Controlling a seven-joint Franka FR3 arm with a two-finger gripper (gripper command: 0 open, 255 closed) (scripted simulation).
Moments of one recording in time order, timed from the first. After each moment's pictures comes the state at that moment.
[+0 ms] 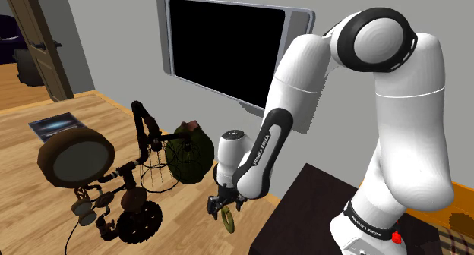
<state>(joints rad) 0.19 0.44 0.22 -2.53 0.06 2.91 0.79</state>
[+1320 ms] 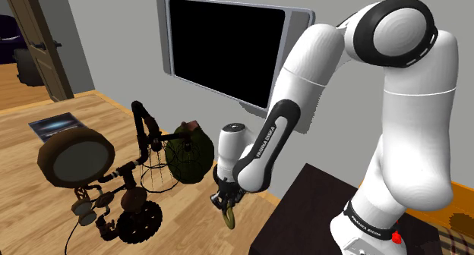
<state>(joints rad) 0.16 0.36 0.25 -2.55 0.08 2.85 0.78</state>
